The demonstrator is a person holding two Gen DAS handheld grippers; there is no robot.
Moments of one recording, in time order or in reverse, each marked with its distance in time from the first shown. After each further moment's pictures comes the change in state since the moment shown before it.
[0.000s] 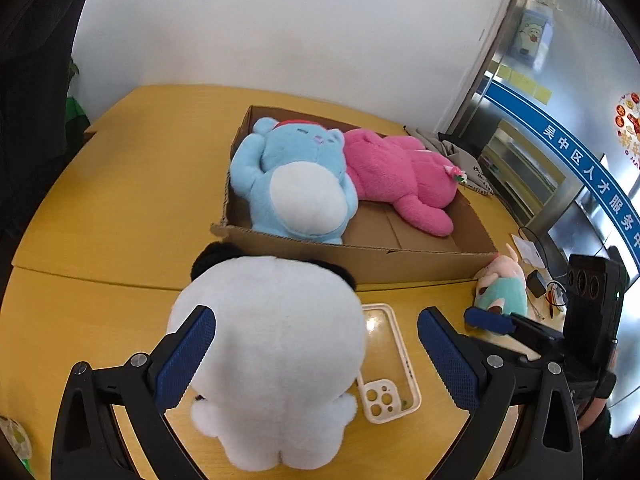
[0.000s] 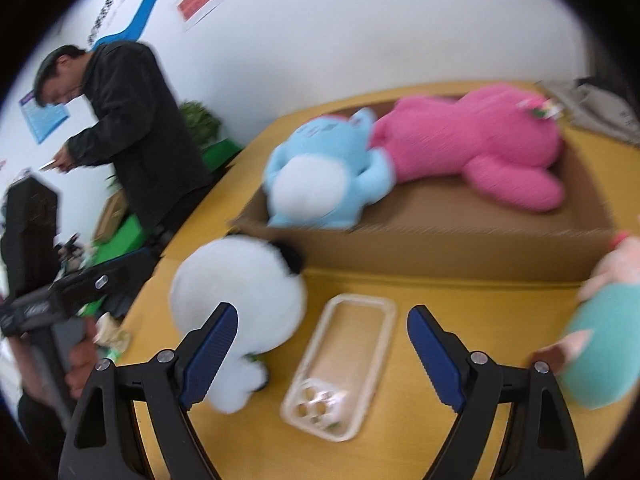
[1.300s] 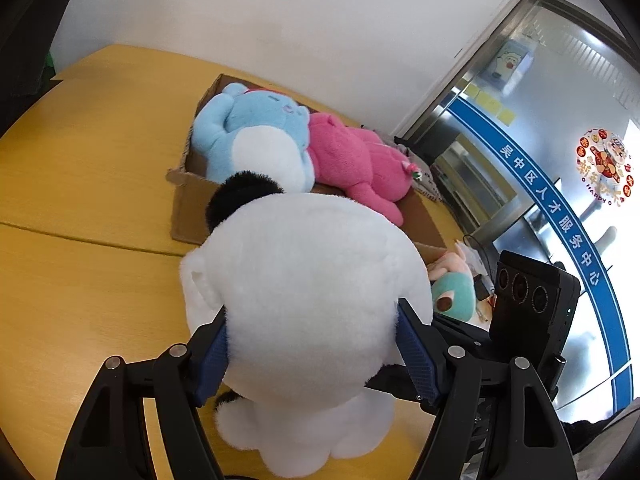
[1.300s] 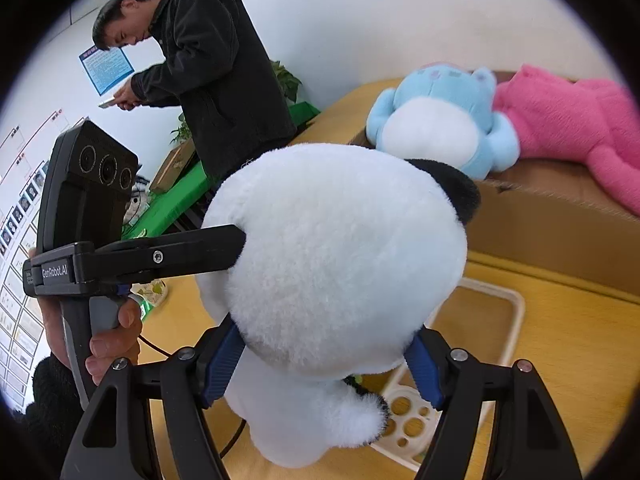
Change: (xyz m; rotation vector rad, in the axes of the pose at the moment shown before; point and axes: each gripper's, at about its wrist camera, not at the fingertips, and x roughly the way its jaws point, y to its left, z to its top) left arm 0.006 -0.003 -0.025 -0.065 -0.006 -0.258; right arm 0.034 0.053 -0.029 -0.151 0.043 0.166
